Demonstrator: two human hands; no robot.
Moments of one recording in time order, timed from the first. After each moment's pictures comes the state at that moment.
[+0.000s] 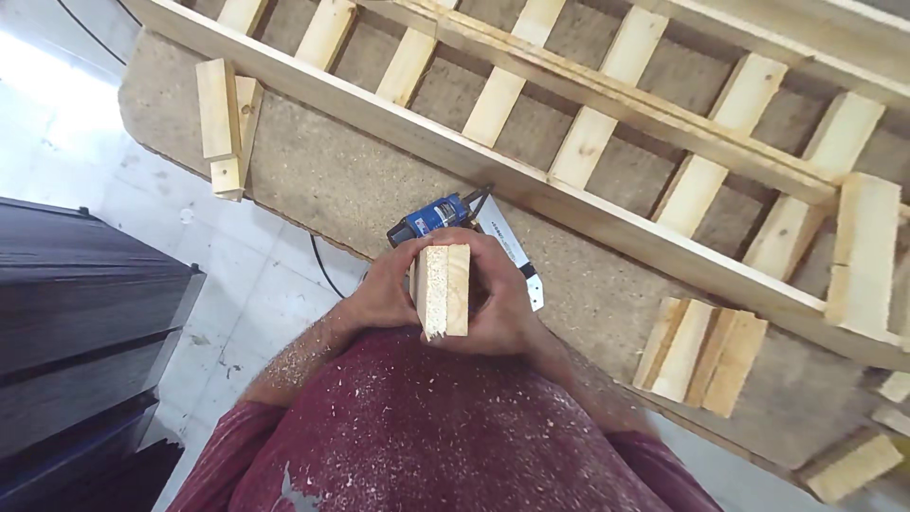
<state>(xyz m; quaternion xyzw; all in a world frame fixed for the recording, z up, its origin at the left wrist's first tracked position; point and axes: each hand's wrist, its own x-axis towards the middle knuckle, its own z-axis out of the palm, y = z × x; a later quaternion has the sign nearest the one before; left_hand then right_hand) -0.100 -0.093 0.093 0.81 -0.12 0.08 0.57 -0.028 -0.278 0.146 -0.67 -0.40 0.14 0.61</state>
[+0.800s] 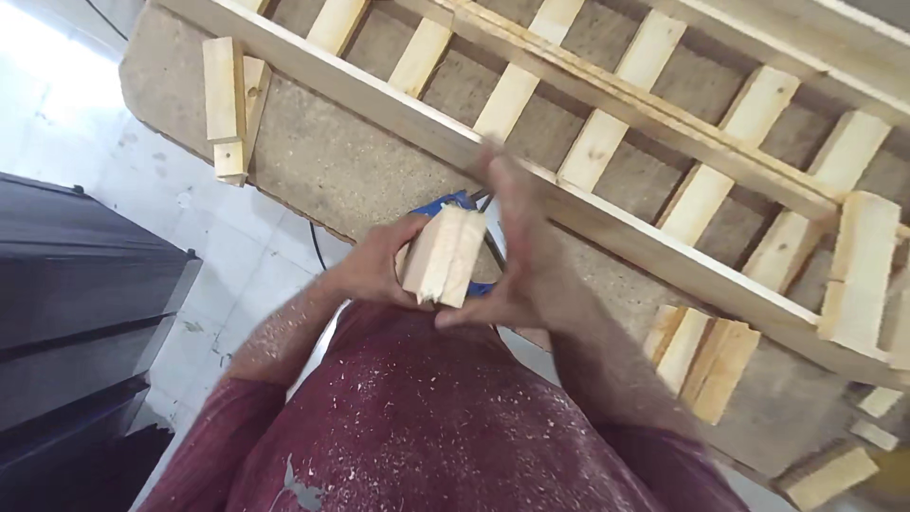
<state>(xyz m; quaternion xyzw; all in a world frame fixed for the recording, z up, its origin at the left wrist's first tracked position) -0.080 -0.058 0.117 0.81 -0.14 -0.04 0.57 0.010 -0.277 0.177 -0.74 -0.52 0.06 0.42</state>
